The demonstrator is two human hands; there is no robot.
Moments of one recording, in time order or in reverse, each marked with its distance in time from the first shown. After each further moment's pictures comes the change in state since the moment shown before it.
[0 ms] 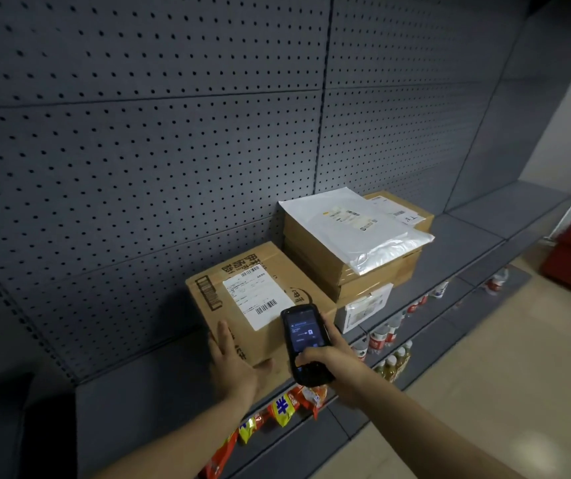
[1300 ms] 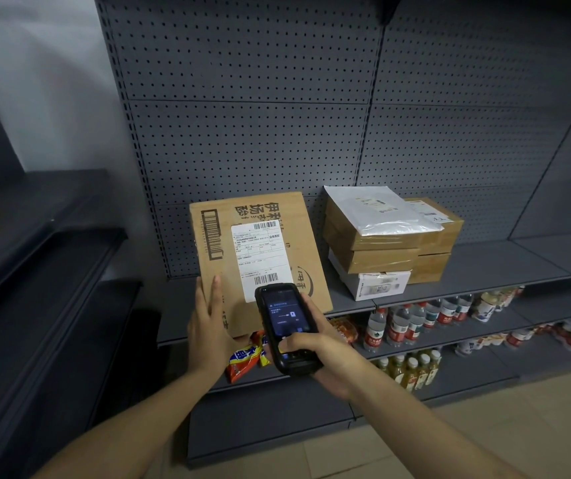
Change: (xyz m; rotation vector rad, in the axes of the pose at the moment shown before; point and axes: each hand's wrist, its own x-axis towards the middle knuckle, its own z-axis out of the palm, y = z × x) left_hand -0.242 -0.032 -0.056 0.280 0.505 0.277; right_hand -0.237 0.031 -0.021 -0.001 -0.524 -0.054
